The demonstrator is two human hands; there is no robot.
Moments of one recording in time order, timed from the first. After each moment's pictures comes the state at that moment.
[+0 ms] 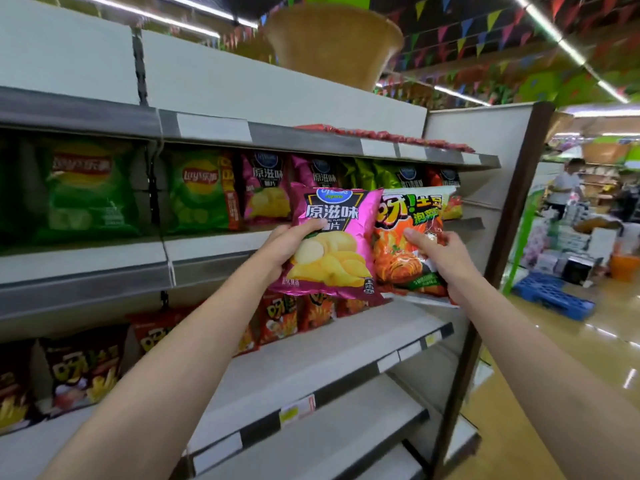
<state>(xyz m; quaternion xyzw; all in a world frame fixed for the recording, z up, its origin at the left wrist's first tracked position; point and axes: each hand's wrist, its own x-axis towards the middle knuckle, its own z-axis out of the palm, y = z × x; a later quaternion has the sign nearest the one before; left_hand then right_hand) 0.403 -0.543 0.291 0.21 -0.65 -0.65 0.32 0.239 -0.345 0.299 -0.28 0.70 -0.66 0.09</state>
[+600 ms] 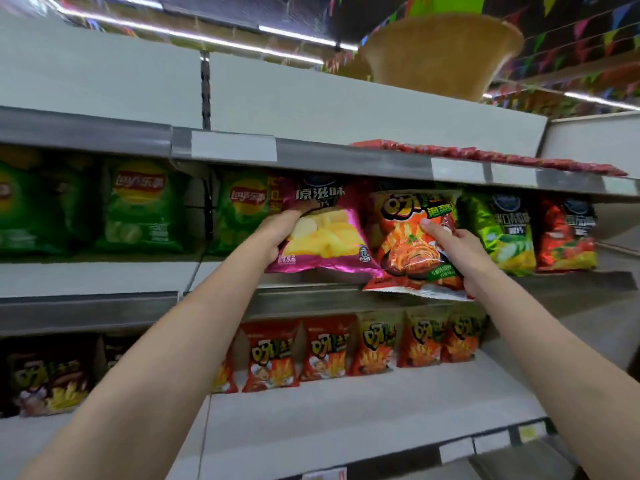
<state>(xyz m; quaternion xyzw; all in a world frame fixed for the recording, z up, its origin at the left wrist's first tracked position) 0.395 -0.640 0.339 0.38 -0.58 -0.57 0.44 0.153 -0.498 0.333 -0.38 0.66 -0.62 0.19</state>
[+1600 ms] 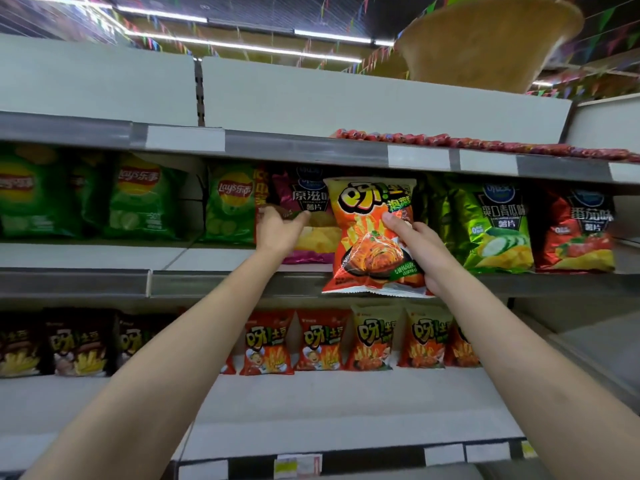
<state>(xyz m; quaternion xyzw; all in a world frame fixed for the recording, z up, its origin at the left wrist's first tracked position) 0.336 -0.593 0.320 0.52 -0.62 -0.27 0.52 0.138 -0.491 0.323 -0.50 0.57 -0.59 0.29</state>
